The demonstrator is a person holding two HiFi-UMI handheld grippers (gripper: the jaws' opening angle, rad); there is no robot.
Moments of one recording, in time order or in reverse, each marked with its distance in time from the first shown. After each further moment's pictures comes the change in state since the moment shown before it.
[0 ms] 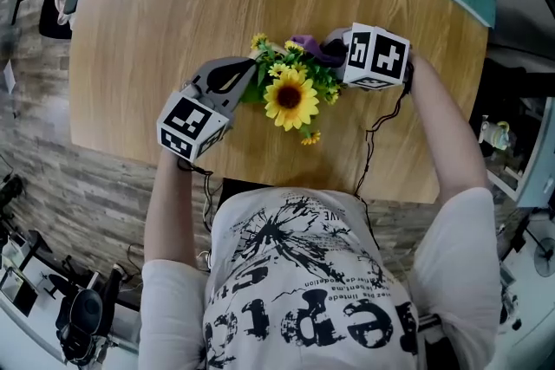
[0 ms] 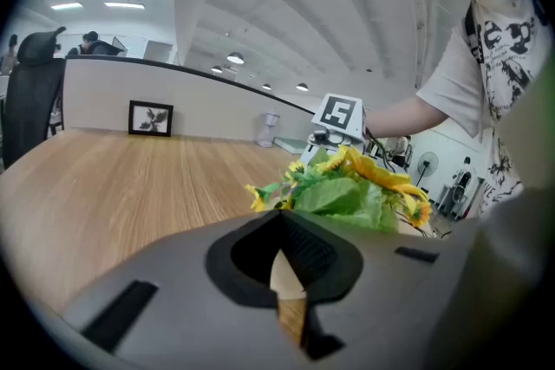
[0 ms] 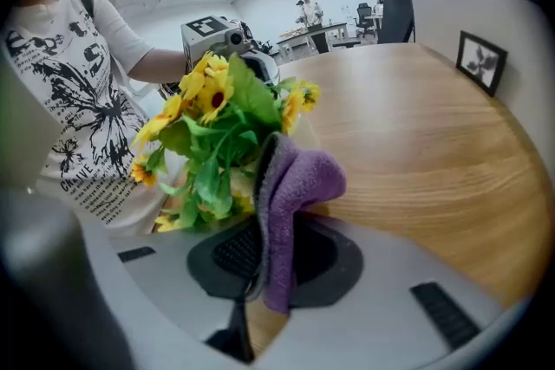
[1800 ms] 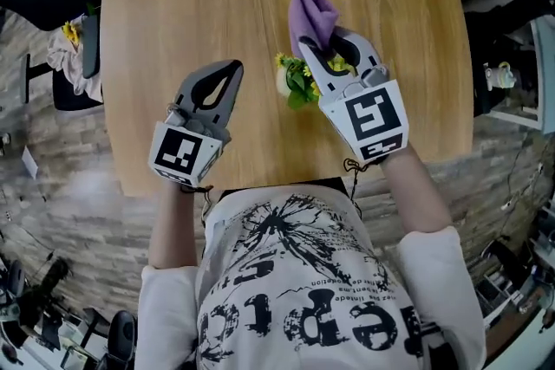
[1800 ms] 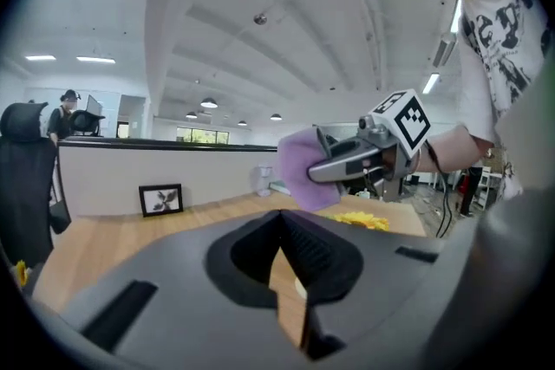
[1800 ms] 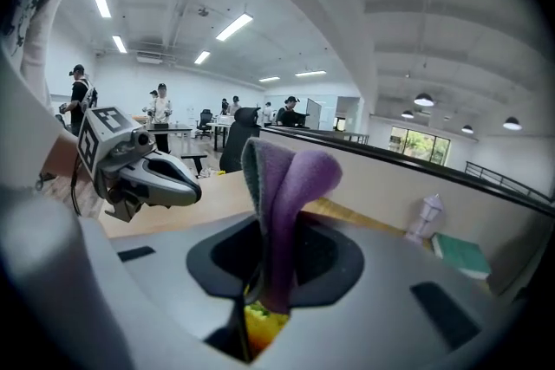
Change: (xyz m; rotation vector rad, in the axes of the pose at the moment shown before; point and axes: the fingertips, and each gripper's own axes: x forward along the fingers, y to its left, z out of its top) left arm -0.121 0.043 0.092 0.255 -0.237 -0.048; right arm -0.137 0.022 0.182 0.452 -0.646 -1.137
